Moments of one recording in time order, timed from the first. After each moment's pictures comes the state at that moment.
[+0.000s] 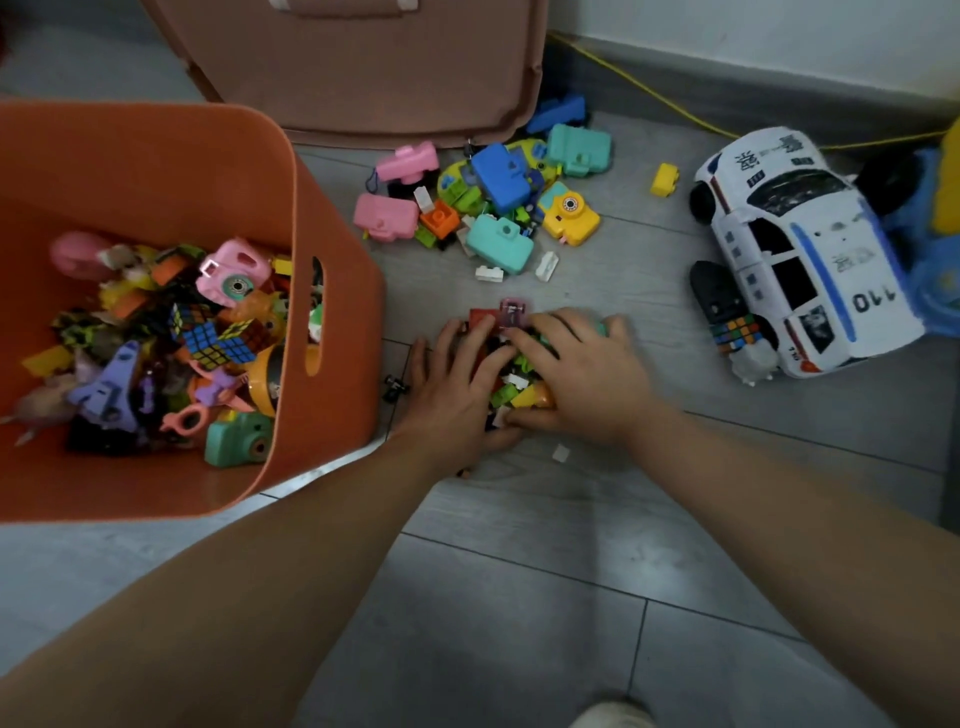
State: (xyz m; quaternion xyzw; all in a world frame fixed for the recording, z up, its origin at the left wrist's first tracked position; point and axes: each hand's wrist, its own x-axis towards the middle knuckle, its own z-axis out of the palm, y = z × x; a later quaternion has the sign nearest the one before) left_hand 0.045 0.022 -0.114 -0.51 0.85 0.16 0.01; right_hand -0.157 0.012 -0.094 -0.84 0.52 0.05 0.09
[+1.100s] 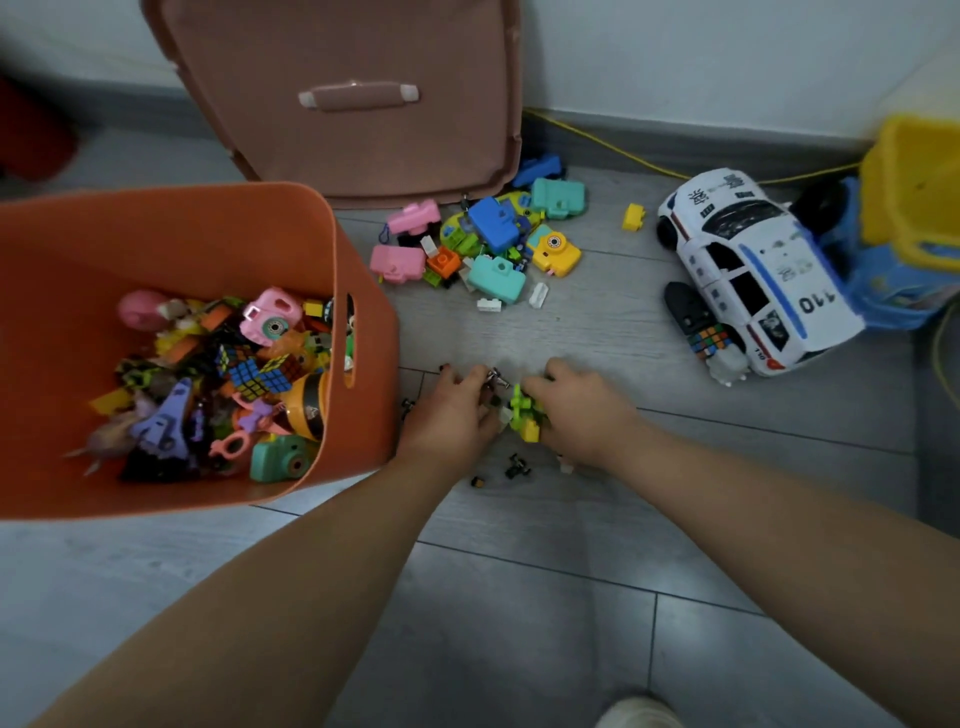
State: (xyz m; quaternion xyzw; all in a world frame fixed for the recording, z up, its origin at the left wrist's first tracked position) left_hand 0.047 0.021 -0.067 -0.61 0.73 0.30 0.02; right_hand -0.141 0.032 -0.072 -0.77 0.58 0.09 0.24
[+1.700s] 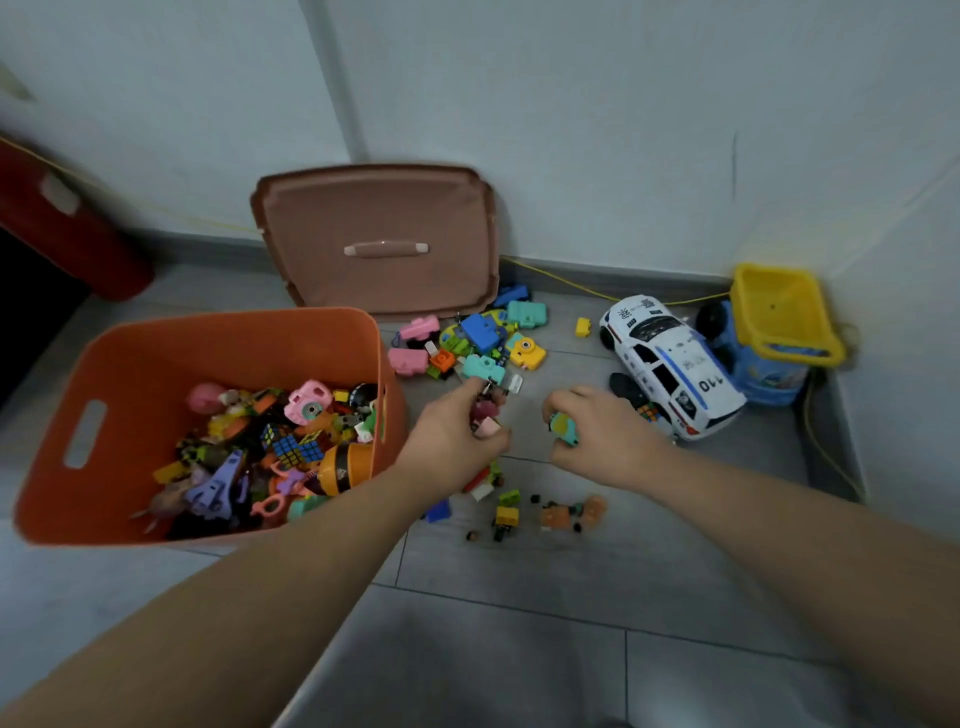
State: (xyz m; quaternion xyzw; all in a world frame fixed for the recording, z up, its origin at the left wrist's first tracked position) left_hand 0.047 0.020 0.077 -0.53 0.70 0.44 -0.19; right_hand -0.171 0.044 0.073 -0.74 0.63 -0.03 0.25
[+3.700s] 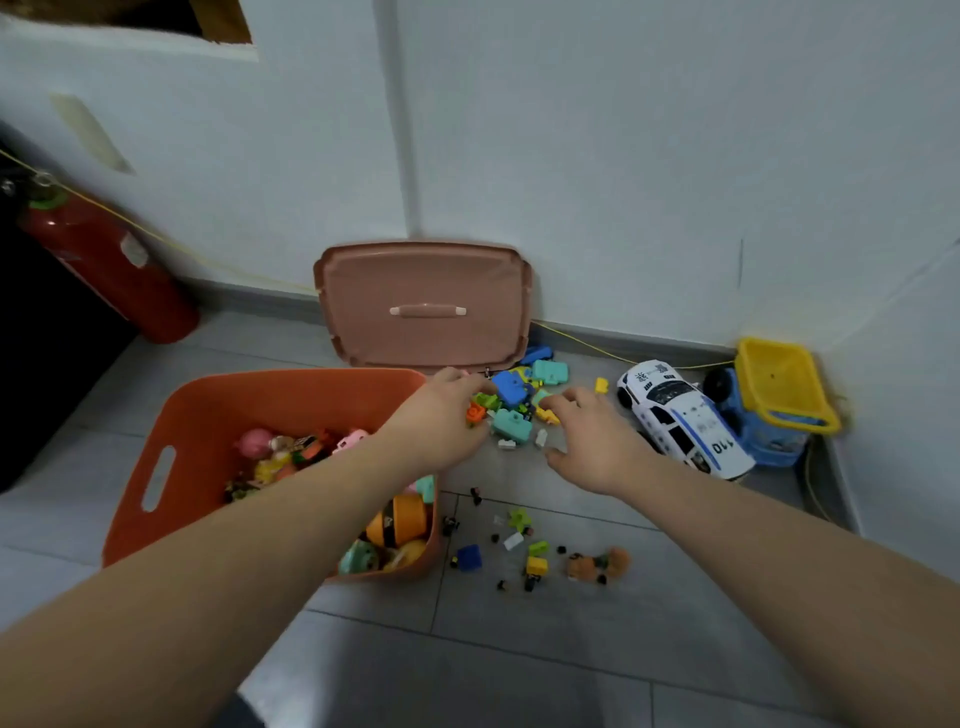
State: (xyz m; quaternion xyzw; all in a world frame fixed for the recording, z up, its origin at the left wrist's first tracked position) left_hand 0.111 -0.050 0.173 -0.51 0.81 0.29 -0.04; right_hand -0.105 -0.004 0.135 -0.71 0.68 0.02 0.18
